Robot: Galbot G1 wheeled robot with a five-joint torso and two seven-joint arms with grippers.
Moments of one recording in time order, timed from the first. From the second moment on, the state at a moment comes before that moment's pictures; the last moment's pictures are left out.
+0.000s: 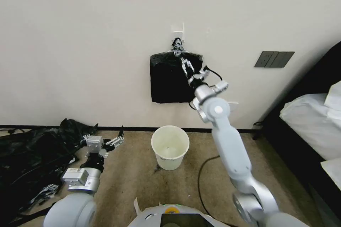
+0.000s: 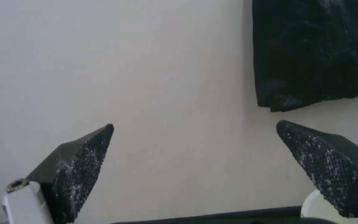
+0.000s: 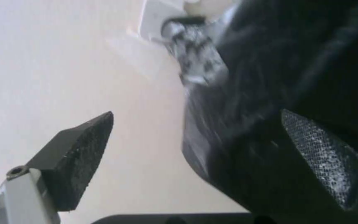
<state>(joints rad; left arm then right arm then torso) 1.81 -1.28 -0.73 -2.50 -0.21 0.16 -0.10 -0.53 1.43 0.22 1.86 1.45 -0.14 0.44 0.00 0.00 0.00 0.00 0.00</state>
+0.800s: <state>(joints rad) 1.82 -1.30 -0.73 -2.50 -0.20 0.17 -0.10 -0.37 1.61 0.24 1.63 1.33 -0.09 0.48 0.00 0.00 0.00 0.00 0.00</state>
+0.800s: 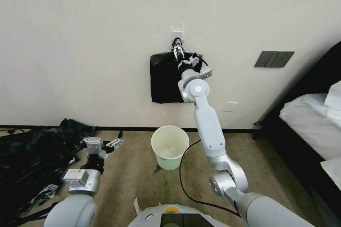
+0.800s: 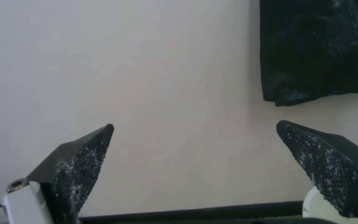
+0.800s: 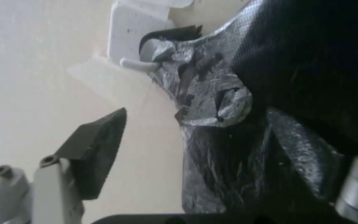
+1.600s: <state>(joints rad) 1.79 -1.30 -0.72 -2.50 -0.20 0.17 -0.10 -0.35 1.61 0.24 1.62 1.34 -0.08 0.51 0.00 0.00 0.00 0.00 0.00</state>
